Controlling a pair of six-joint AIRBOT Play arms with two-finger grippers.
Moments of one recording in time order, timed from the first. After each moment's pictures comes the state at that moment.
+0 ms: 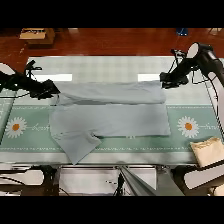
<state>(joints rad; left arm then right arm) 0.25 -1.53 1.23 1.08 -1.22 -1.37 0.00 -1.73 1.62 -1.47 1.42 1.59</state>
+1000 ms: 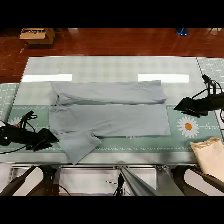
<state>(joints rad) 0.52 -1.00 0.44 1.10 -1.40 -1.22 -0.36 -1.17 0.87 -1.11 1.23 1.31</state>
